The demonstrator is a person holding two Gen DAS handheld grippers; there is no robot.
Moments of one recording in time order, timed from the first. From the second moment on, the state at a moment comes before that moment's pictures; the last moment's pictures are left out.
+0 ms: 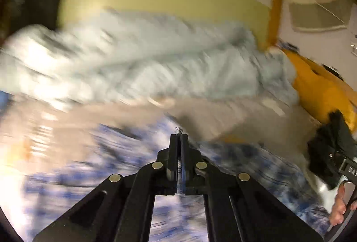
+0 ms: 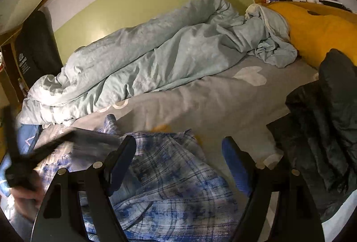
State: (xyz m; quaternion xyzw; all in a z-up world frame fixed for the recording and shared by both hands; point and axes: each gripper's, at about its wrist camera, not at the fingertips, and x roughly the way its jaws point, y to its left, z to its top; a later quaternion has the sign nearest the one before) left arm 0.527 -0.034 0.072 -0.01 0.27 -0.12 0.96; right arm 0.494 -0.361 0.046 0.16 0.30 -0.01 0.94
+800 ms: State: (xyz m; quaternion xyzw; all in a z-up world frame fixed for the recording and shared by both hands) left arm 0.485 0.122 0.010 -0.16 0.37 -0.06 0.91; right arm 0.499 -0.358 0.040 0.14 0.32 -0.03 0.94
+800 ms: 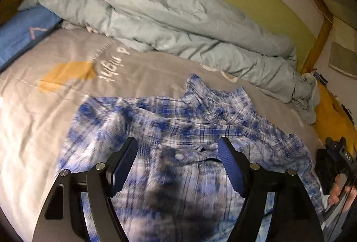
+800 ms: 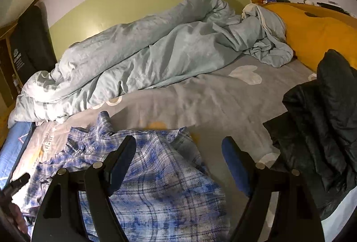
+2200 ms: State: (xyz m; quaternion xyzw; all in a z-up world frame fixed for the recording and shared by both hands) left arm 0.478 0.130 -0.004 -0.04 0.33 0.06 0.94; right arm 0.512 -0.340 0.010 0.14 0.38 -0.07 0.91
